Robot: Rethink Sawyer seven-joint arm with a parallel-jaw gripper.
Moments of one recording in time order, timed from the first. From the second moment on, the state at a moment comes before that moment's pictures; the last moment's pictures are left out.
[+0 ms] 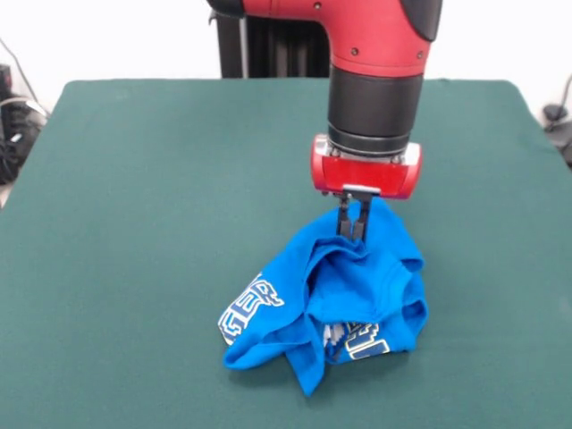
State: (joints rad) arm -0.15 -0.44 0.06 1.41 -0.20 0.38 1.97
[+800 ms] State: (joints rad) arm -0.20 -0.77 0.06 1.58 -0.17 0.46 1.97
